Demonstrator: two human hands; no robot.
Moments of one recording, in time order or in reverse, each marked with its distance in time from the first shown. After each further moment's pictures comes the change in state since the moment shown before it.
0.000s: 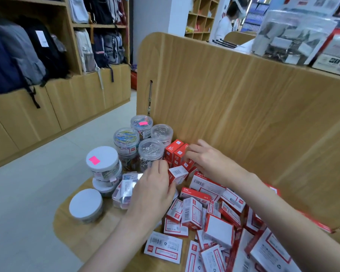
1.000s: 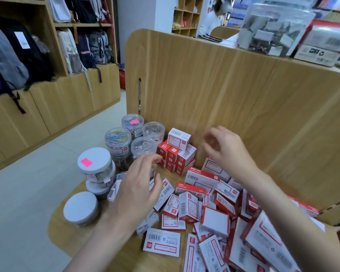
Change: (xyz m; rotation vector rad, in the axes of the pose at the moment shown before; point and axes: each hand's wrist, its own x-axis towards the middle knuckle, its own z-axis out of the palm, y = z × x) left_hand -0.006 -0.017 -0.017 -0.278 0.138 0.150; right_hand -0.022 -0.015 -0.039 0.210 0.262 0.629
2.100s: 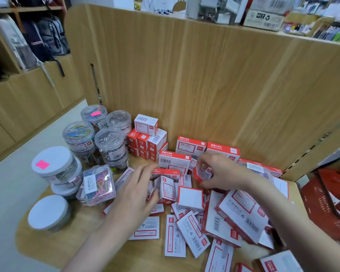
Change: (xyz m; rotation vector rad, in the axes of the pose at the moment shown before) left_hand -0.026 0.006 0.040 -0.002 -0.354 0.075; right_hand -0.079 0.041 -0.009 -0.010 -0.567 0.222
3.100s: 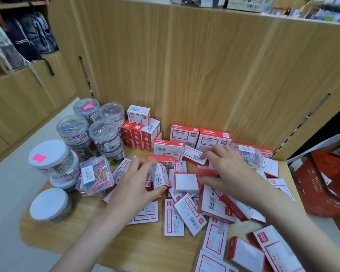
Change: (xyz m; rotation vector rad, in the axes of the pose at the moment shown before) left_hand -0.002 0.009 -0.001 0.001 -0.100 -0.129; right_hand -0.063 -0.026 0.011 -0.286 0.202 0.014
